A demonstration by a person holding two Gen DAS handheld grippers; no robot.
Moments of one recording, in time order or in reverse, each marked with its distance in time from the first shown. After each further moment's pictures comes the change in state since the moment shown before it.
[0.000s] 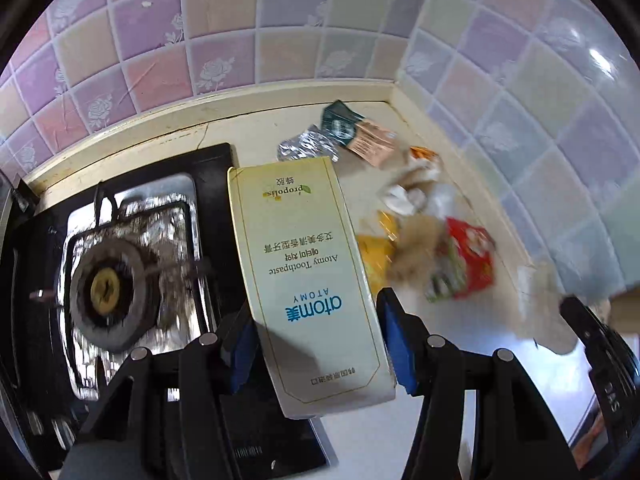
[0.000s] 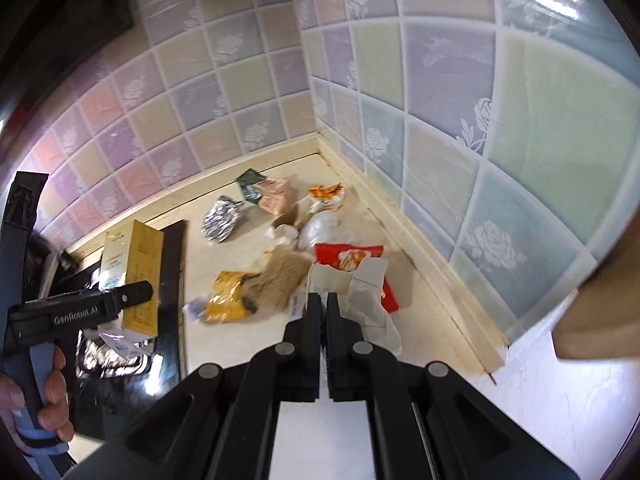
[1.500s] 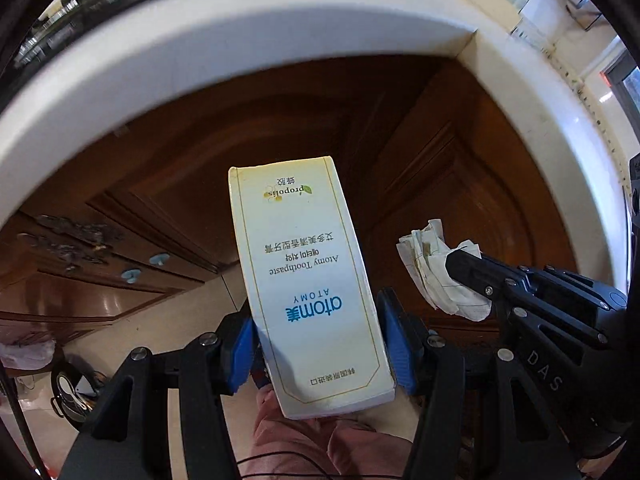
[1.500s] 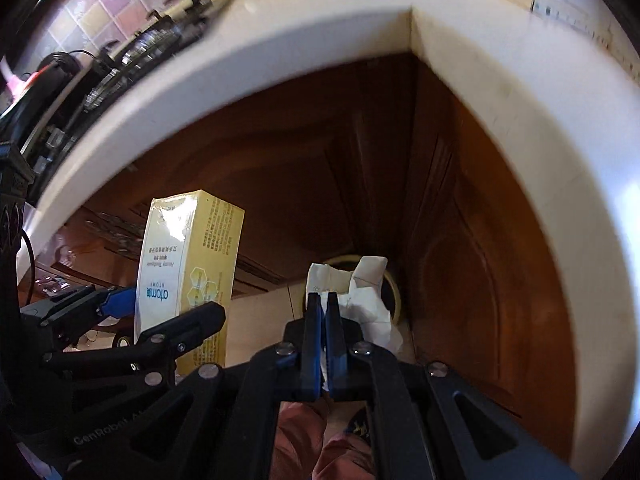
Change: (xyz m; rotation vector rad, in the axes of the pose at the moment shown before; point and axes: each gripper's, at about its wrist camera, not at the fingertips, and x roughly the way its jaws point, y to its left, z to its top) left arm 0.039 -0.022 -0.382 0.075 0.249 -0.061; right arm 0.001 0.016 -0.341 -0.047 0.409 0.099
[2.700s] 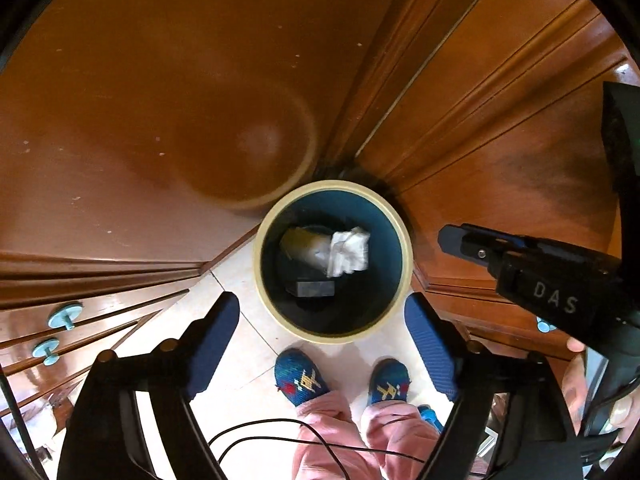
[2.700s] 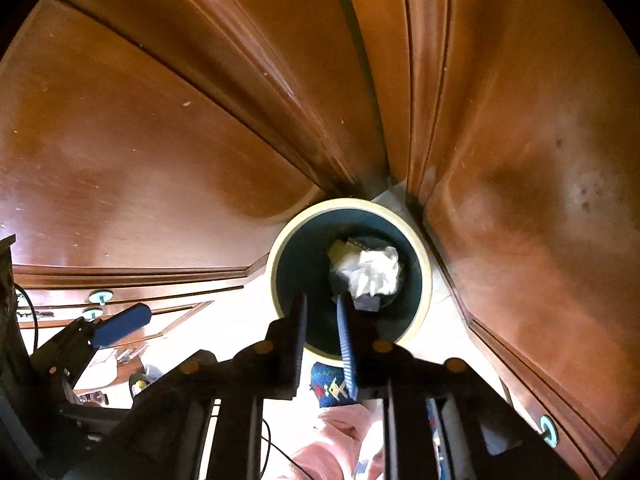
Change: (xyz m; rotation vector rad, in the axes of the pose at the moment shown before) left arm 0.208 0.036 0.014 0.182 0.162 -0.016; right arm 0.216 -0.059 -0.018 0.326 0.168 0.022
